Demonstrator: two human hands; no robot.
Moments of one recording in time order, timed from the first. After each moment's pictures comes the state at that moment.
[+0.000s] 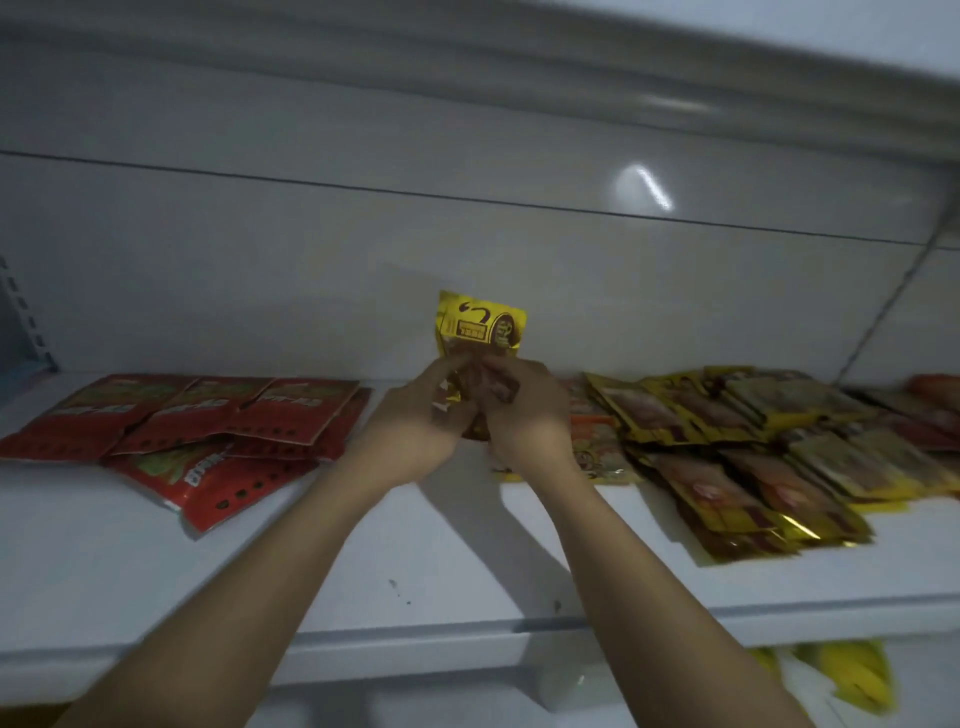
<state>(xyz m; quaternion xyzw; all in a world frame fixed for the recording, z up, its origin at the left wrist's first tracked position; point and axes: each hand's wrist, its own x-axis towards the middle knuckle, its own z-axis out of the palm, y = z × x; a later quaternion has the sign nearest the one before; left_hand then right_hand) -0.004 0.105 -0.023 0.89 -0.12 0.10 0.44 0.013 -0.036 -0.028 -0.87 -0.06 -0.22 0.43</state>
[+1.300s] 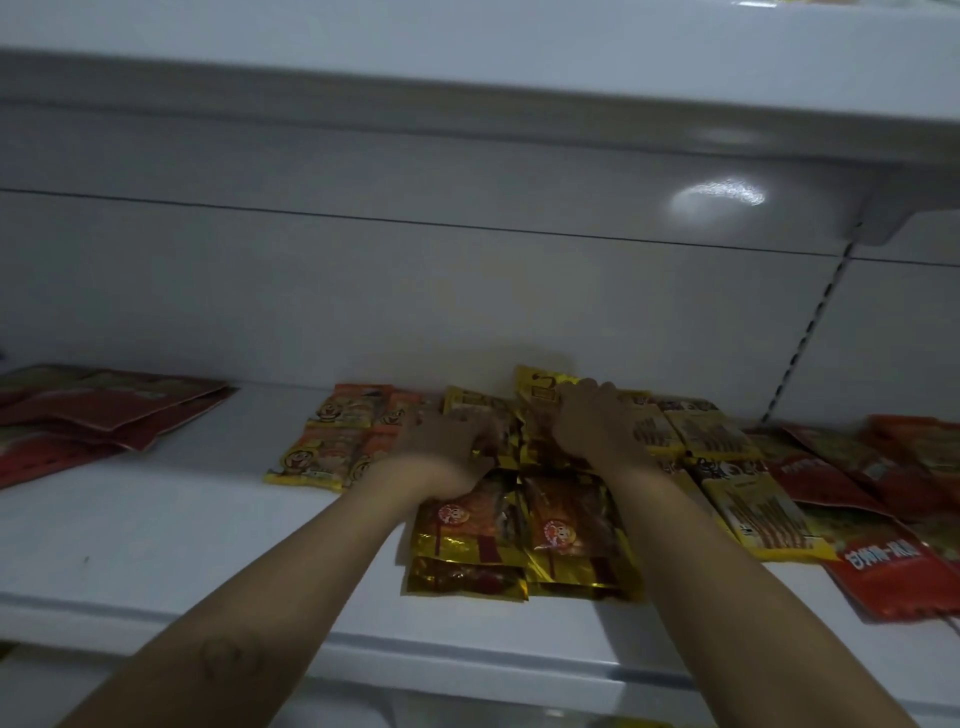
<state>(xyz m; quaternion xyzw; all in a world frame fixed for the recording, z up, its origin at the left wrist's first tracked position) 0.019 -0.184 -0.019 0.99 -0.08 -0.03 0.08 0.092 -0.363 -0.019 -1.00 -0.05 -0.05 0.02</state>
